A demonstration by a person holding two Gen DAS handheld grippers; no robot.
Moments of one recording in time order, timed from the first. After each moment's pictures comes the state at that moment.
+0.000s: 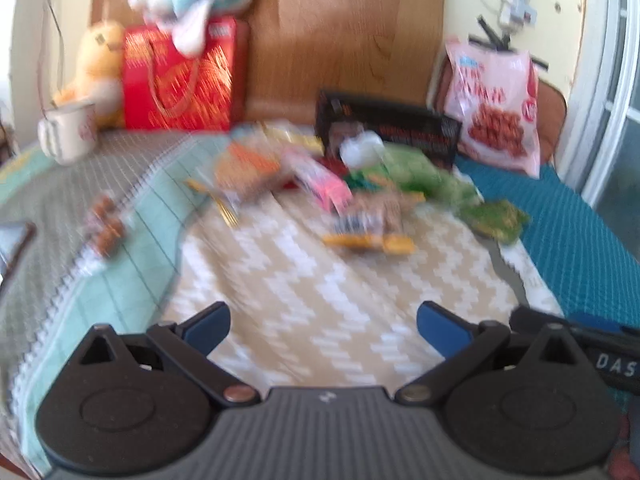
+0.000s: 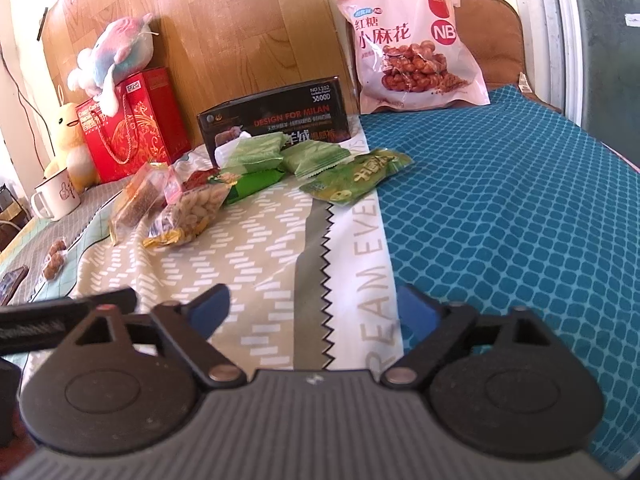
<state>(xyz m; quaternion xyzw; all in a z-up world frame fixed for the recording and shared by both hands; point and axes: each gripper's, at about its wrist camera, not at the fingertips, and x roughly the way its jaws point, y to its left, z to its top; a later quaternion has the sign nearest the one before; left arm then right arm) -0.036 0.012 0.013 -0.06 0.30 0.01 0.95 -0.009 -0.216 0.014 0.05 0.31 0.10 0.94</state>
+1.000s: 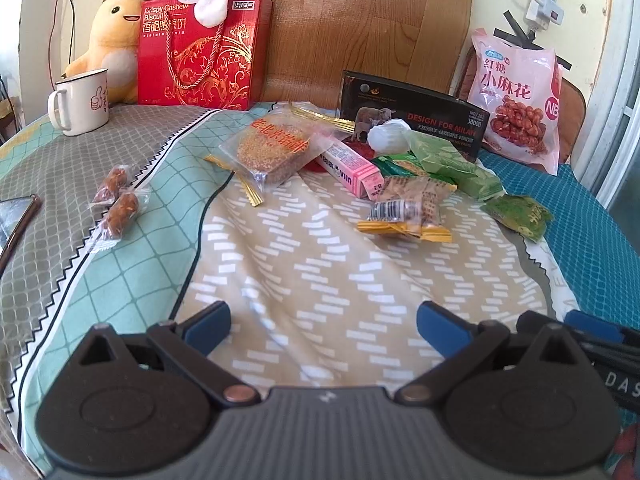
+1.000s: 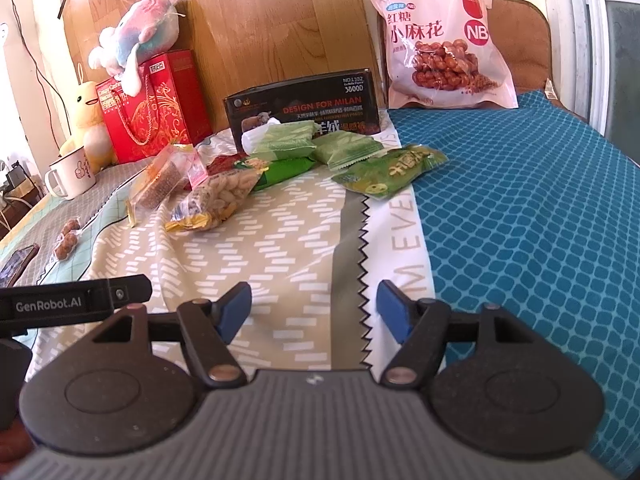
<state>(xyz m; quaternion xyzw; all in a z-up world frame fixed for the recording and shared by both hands) -0.027 0.032 -0.004 -0.08 0.35 0.02 0.93 -0.006 -0.197 0.011 0.03 0.32 0.13 0.94</state>
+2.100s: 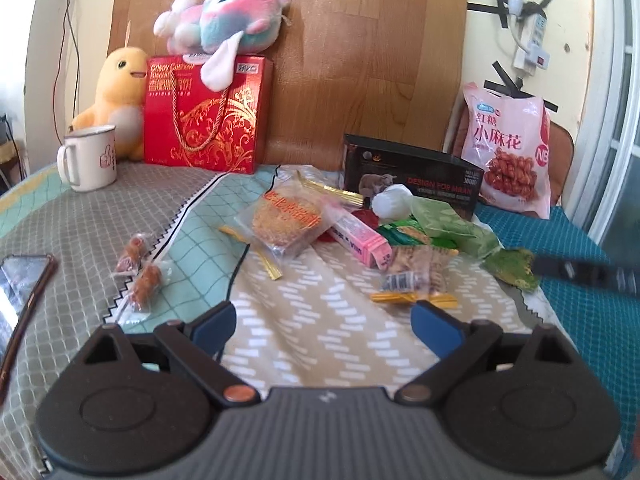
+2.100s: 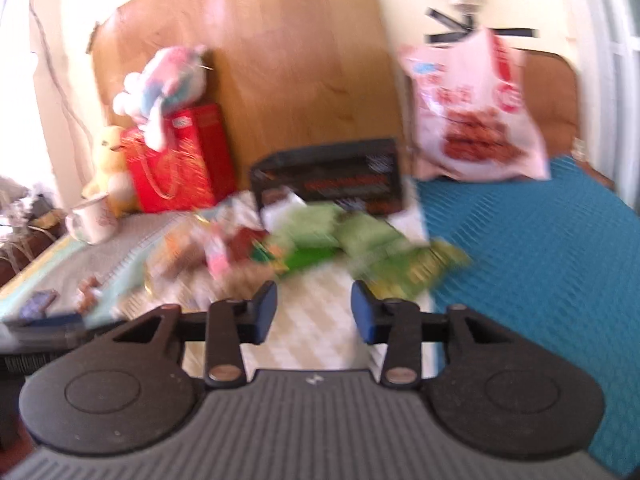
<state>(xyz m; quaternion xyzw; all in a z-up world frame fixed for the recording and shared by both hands) -0.031 0.055 0.020 -0.08 0.27 0.01 0.96 0.038 -0.199 0.053 0.03 0.25 0.20 0.95</state>
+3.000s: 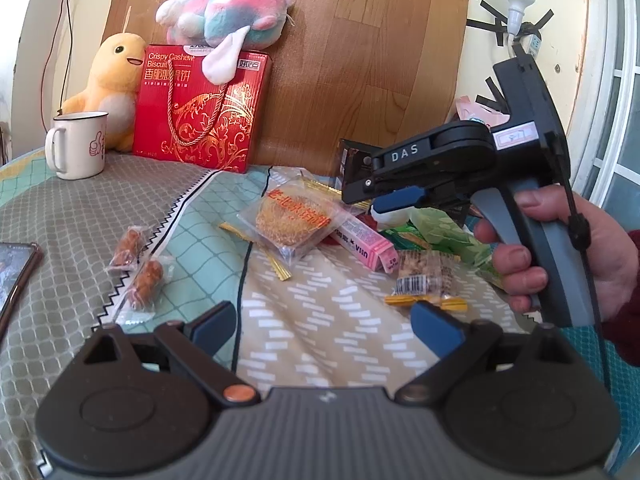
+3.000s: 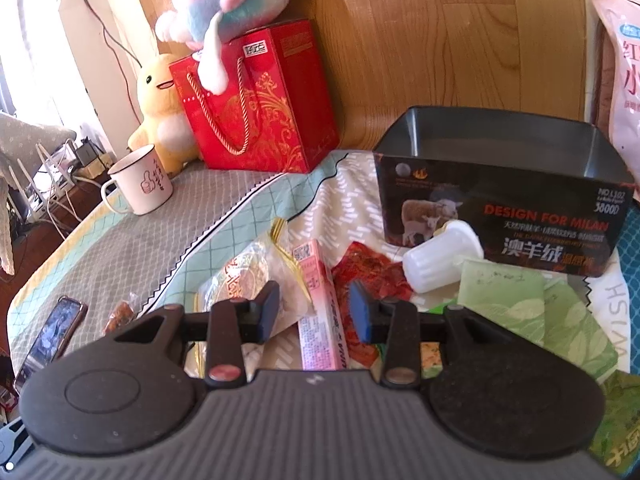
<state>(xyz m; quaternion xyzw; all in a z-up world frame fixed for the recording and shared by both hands) -0.031 0.082 0.005 -0.11 0.25 -0.03 0.96 0.174 -0.077 0.047 -0.01 0.37 0.32 0.87</state>
